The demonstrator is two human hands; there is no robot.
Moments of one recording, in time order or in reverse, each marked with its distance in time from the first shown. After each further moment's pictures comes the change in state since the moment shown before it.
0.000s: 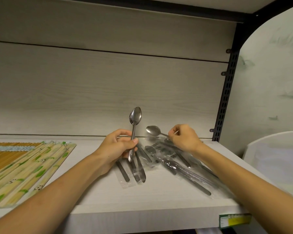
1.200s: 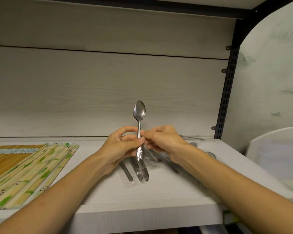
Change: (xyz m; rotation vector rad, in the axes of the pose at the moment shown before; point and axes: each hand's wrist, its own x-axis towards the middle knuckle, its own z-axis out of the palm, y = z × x) left_hand -0.007 0.007 0.001 -0.078 -0.133 0.017; right_hand -0.043 -0.070 0.023 0.628 -0.262 0.187
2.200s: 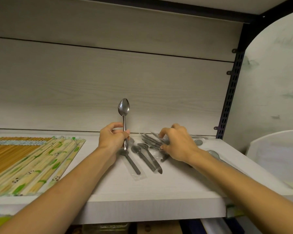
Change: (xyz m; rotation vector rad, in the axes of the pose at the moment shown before) left_hand 0.004 0.001 -0.017 0.090 0.481 0.038; right_hand 0.003 0.025 -0.020 -1.125 0.143 -0.359
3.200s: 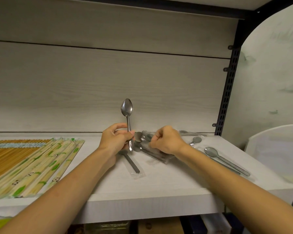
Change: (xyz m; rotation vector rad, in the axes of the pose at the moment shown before) left_hand -0.002 -0.005 0.001 -0.045 -0.129 -0.002; right_hand 0.008 -0.019 0.005 0.500 -0.074 0.233
